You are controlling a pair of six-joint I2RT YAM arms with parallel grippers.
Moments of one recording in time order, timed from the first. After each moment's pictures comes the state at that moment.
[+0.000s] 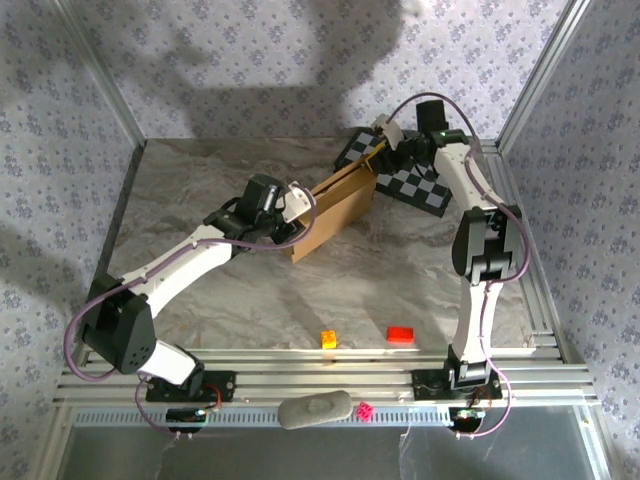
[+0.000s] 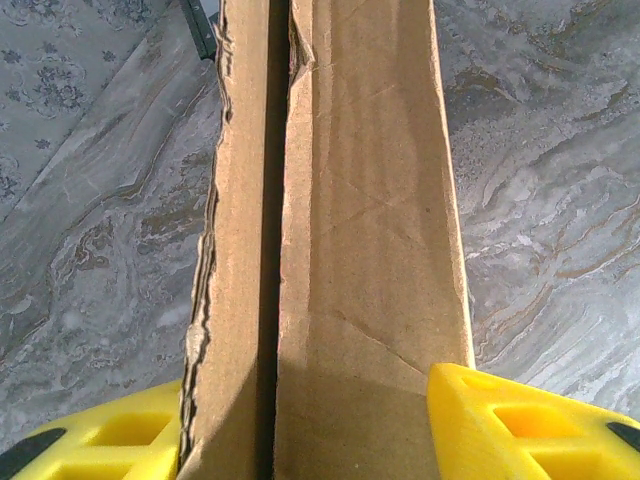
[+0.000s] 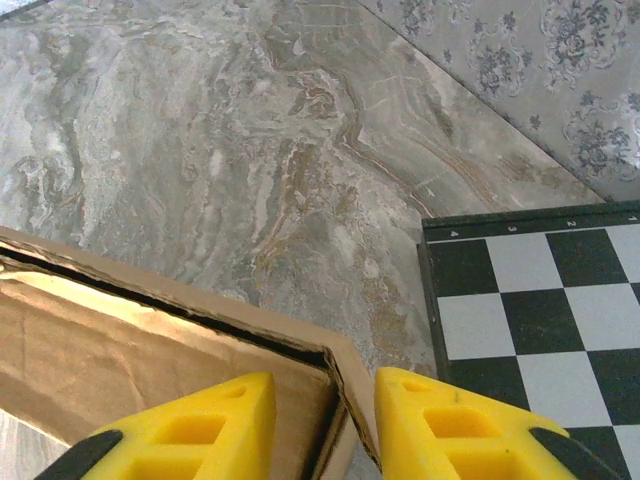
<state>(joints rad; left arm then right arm) -0.61 1.47 1.14 -0.39 -0.01 0.42 0.13 2.10 1.97 -0.72 -0.73 -0.60</state>
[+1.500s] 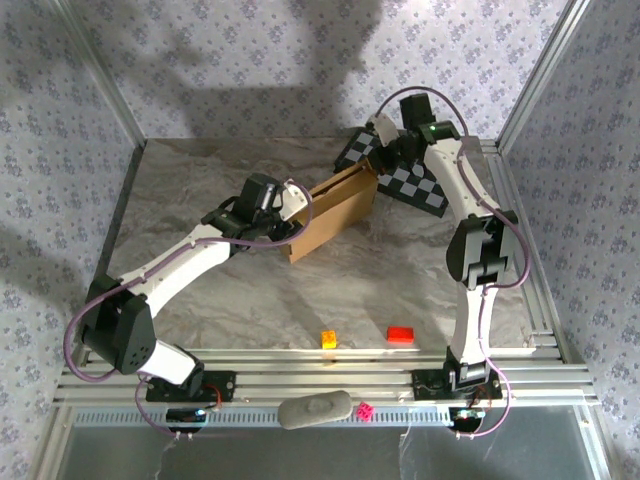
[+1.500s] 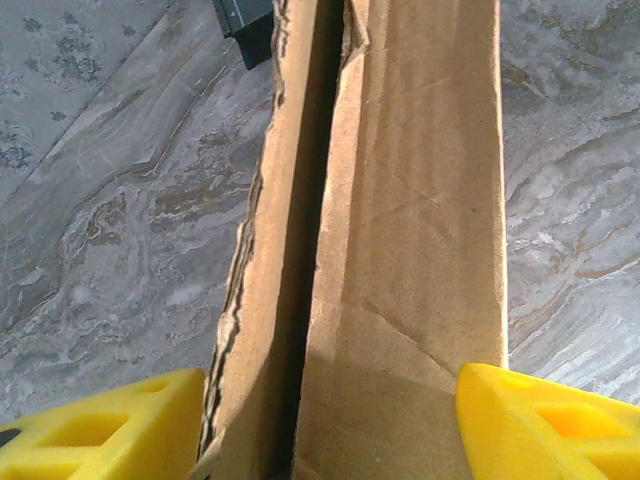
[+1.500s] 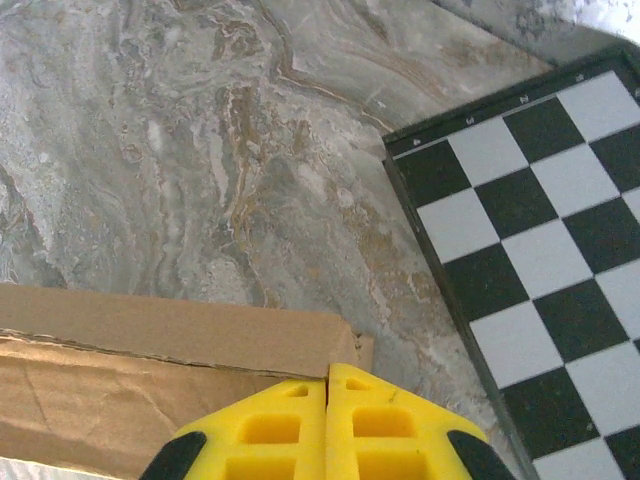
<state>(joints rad) -0.60 1.47 1.14 -0.40 -0.04 0.38 0.22 2.07 2.07 -0.92 -0.40 -0.32</state>
